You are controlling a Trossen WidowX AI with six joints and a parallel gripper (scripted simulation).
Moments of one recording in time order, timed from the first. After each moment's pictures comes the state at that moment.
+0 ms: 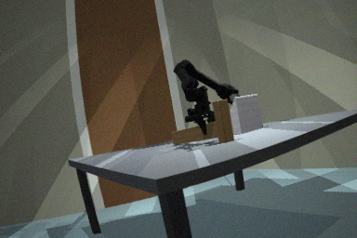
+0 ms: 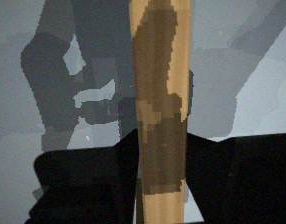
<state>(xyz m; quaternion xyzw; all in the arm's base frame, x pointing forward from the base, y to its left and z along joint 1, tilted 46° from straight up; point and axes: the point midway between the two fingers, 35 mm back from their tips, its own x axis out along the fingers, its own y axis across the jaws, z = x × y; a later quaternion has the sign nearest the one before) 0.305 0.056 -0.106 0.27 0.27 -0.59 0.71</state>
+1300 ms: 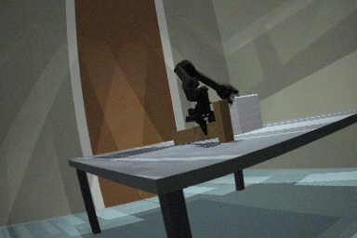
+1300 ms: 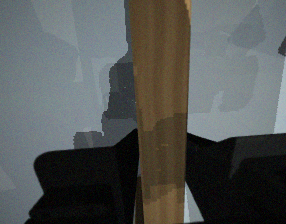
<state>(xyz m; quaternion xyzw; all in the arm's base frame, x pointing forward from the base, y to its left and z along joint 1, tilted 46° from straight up) 0.305 0.059 -0.110 0.26 0.27 -0.59 0.71</state>
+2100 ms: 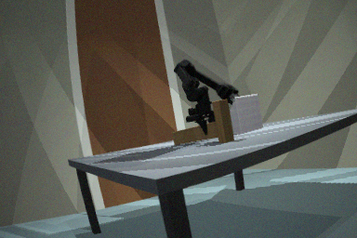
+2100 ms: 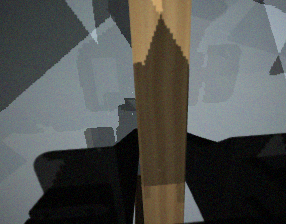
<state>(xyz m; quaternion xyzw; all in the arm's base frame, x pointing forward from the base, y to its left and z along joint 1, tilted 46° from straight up) 0.304 0.061 -0.111 0.26 0.27 -0.59 0.71</state>
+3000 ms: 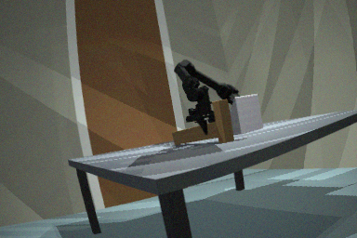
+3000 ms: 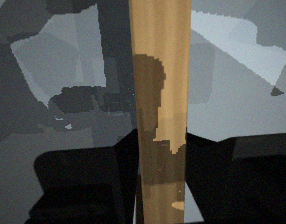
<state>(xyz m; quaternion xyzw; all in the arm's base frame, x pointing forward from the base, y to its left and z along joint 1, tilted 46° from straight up) 0.305 0.062 -0.113 0.27 0.27 -0.59 0.71</state>
